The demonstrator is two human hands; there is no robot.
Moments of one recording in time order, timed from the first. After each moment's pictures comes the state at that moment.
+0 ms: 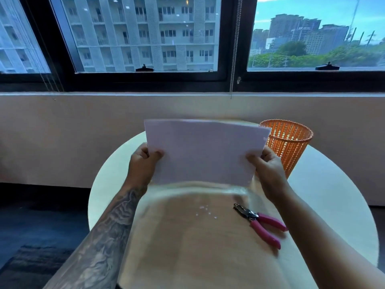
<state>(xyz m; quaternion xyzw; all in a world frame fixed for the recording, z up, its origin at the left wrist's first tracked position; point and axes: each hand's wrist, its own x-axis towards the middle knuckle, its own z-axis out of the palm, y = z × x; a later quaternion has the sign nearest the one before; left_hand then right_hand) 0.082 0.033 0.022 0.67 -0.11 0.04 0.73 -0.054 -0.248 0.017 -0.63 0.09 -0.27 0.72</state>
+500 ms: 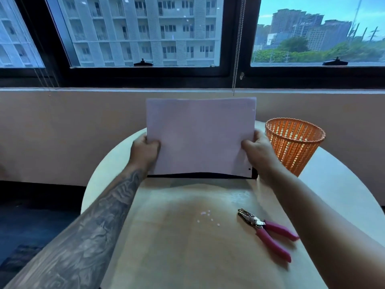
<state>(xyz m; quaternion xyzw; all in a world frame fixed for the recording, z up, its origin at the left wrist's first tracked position) 0.139 0.013 0.030 0.77 -0.07 0.09 0.63 0.010 -0.249 0.041 -0.73 0.15 -0.26 0.61</state>
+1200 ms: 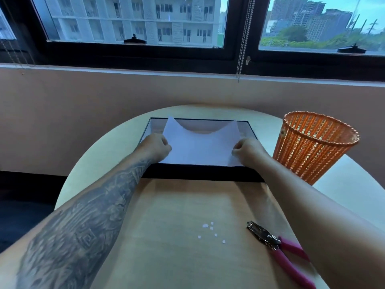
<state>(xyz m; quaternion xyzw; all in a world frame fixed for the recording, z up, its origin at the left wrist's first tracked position) 0.229 -0.023 -0.016 0.94 -0.15 -0.03 0.29 0.112 -0.291 -0.019 -0.91 0.28 -0.09 0.29</state>
